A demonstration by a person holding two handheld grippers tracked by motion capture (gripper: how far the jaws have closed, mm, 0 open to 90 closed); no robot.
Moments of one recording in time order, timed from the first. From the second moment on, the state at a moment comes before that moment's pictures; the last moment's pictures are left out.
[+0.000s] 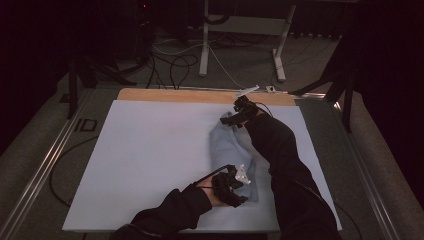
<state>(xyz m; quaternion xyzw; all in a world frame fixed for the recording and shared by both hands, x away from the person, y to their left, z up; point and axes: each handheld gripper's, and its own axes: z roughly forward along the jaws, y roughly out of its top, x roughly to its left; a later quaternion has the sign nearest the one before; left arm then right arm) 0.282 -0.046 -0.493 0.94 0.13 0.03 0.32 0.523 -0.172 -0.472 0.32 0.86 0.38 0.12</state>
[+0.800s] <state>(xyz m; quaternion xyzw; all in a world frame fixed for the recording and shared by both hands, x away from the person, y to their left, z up) 0.285 -0.013 -0.468 0.92 0.11 0.03 0.36 0.496 -0.188 -0.461 0.31 0.86 0.39 0.13</state>
